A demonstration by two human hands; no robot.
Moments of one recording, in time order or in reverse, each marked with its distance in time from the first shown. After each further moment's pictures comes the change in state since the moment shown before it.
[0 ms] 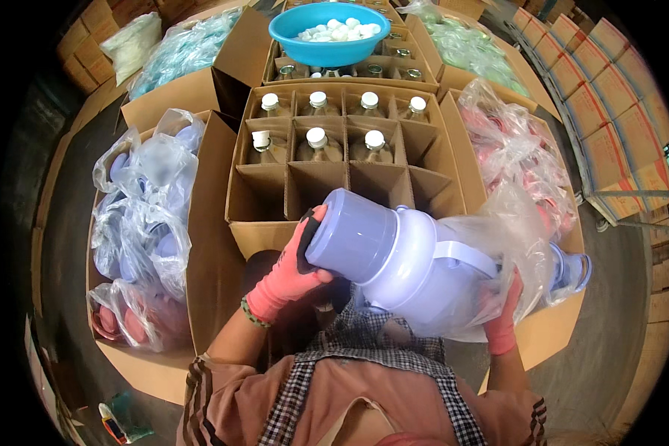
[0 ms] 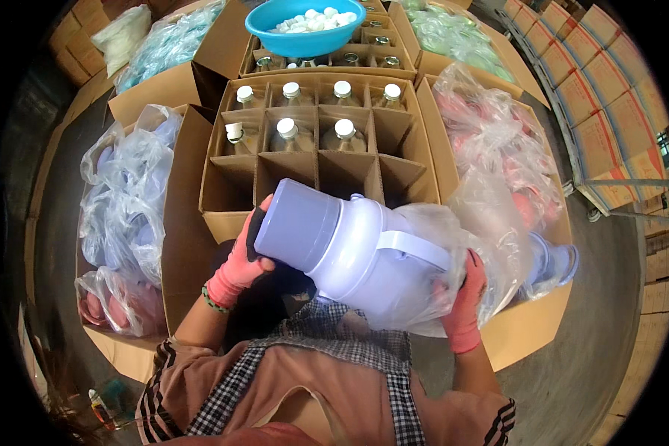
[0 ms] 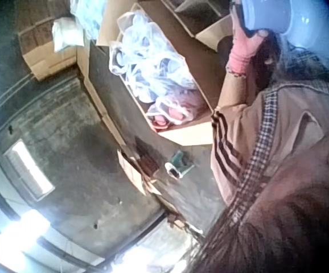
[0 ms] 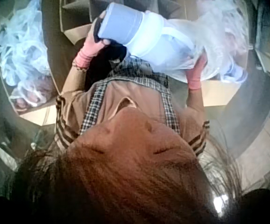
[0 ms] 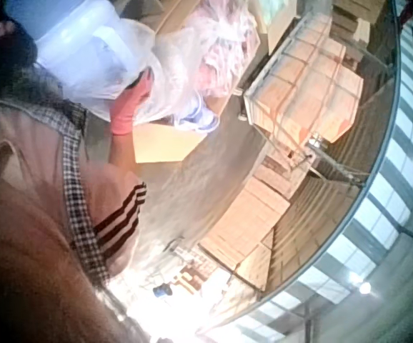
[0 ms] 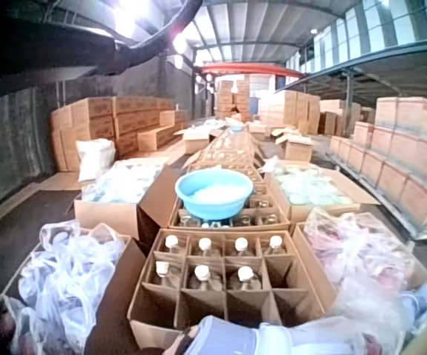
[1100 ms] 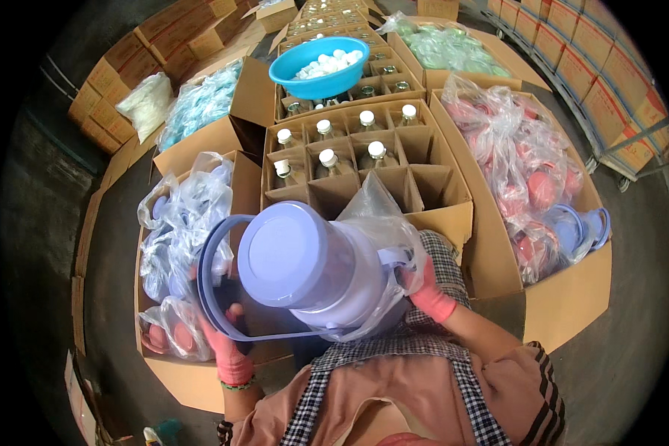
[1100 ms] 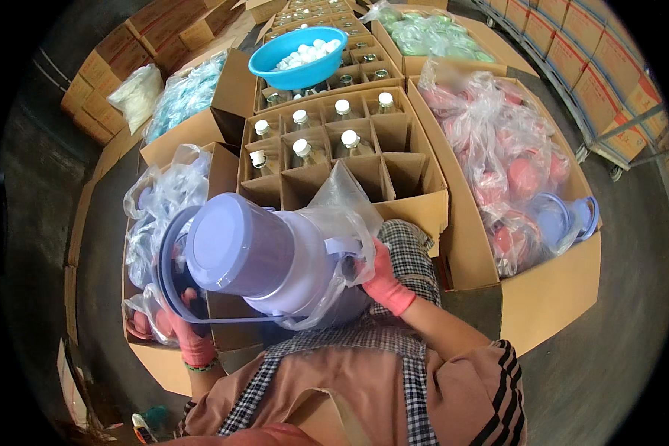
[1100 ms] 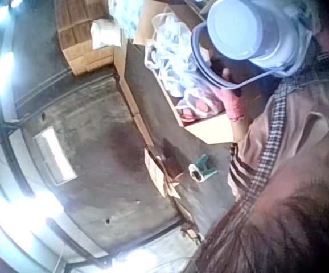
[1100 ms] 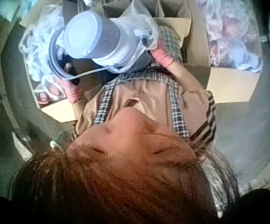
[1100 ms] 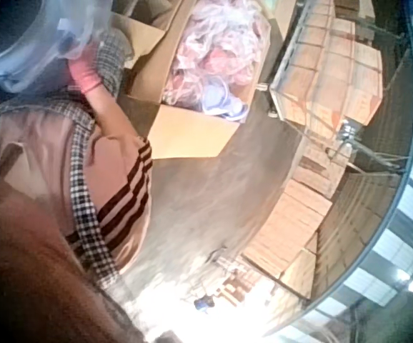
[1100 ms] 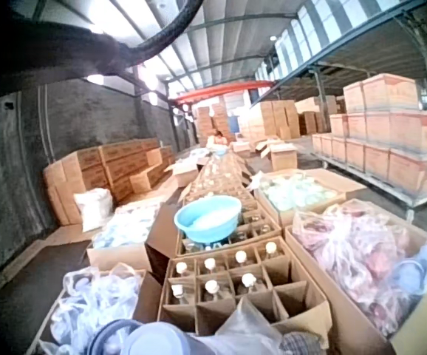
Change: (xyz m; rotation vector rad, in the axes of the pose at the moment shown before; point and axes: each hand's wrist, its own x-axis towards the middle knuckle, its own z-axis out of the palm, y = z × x) left_hand -0.128 0.131 -0.005 0.358 0.636 0.152; right_hand -0.012 -0.120 0.084 1.101 -0.147 0.259
